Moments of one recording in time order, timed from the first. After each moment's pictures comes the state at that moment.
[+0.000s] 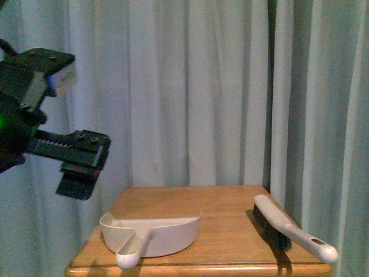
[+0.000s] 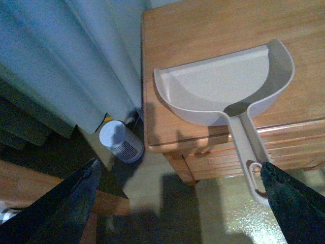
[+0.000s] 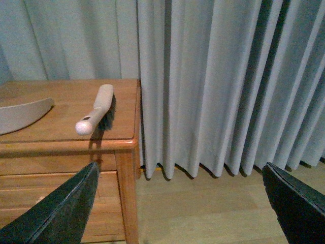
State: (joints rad) left arm -0.39 1.47 1.19 -0.28 -0.32 0.07; right arm 0.00 0.00 0.02 0.00 0.00 -0.01
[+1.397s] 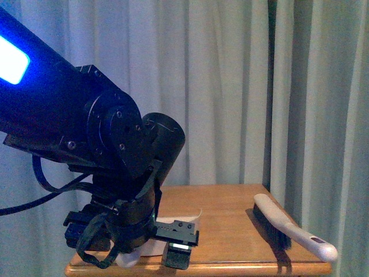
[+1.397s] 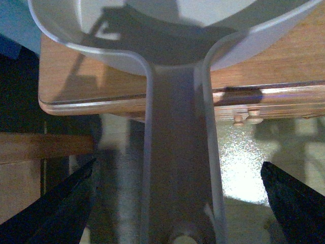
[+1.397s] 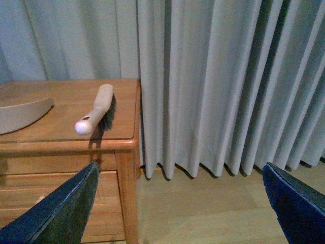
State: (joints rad) left arm -0.47 2.05 1.55 -0.49 -0.35 -0.21; right arm 0.00 0.00 0.02 0.00 0.00 -0.01
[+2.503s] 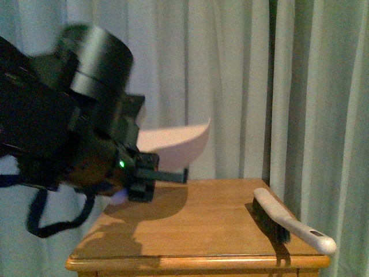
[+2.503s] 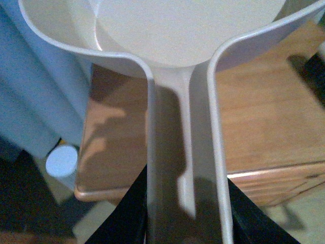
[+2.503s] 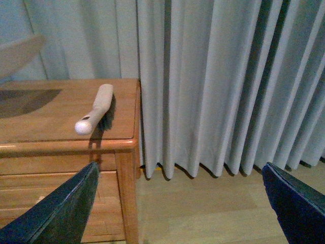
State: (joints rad) left arm -0.45 1.67 1.16 0.12 -0.28 -0.02; right arm 0.00 0.00 0.02 0.00 0.00 -0.01
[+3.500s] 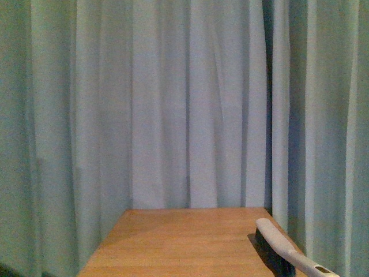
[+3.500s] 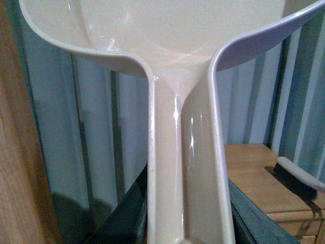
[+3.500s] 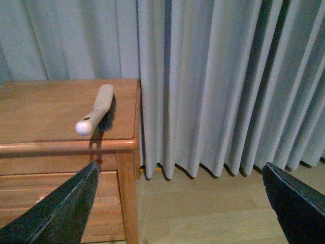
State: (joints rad) left arm 0.23 0.32 0.43 0.14 0.40 -0.04; right arm 0.00 0.00 0.02 0.00 0.00 -0.01
